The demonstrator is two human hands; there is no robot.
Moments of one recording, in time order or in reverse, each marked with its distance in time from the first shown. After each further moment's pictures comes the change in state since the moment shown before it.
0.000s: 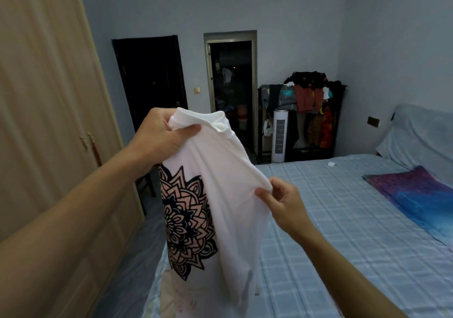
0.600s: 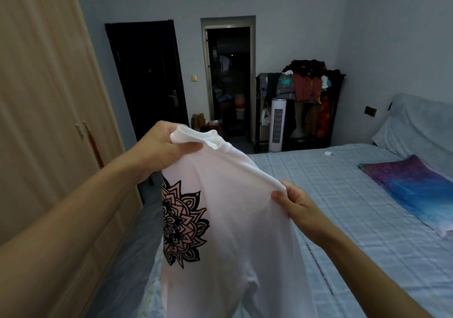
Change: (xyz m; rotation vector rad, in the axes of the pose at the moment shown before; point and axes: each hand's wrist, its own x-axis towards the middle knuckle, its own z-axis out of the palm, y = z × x) left_hand -0.018 -0.032 0.001 0.062 -0.216 -0.129; right_hand -0.034 0.003 -0.037 0.143 -0.259 0.269
